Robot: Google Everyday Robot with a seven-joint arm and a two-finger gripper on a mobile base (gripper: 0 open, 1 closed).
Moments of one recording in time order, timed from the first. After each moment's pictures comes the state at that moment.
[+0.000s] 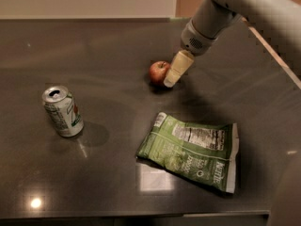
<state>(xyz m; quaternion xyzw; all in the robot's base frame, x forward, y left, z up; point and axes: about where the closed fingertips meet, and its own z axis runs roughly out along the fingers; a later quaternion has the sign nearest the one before) 0.651 -0.092 0.874 -0.55 0.81 0.09 0.21</state>
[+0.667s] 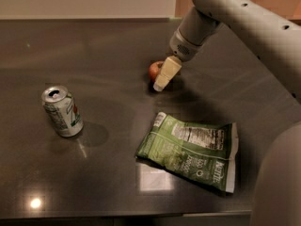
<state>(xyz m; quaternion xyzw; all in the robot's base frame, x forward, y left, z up) 0.660 -0.057 0.846 -0.56 0.80 0.12 0.20</state>
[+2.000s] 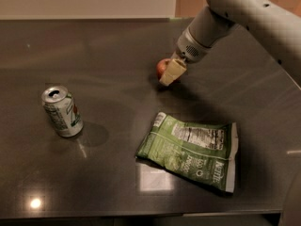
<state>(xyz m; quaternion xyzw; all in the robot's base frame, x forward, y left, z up) 0.639 -0.068 0.860 -0.56 0.79 0.14 0.23</state>
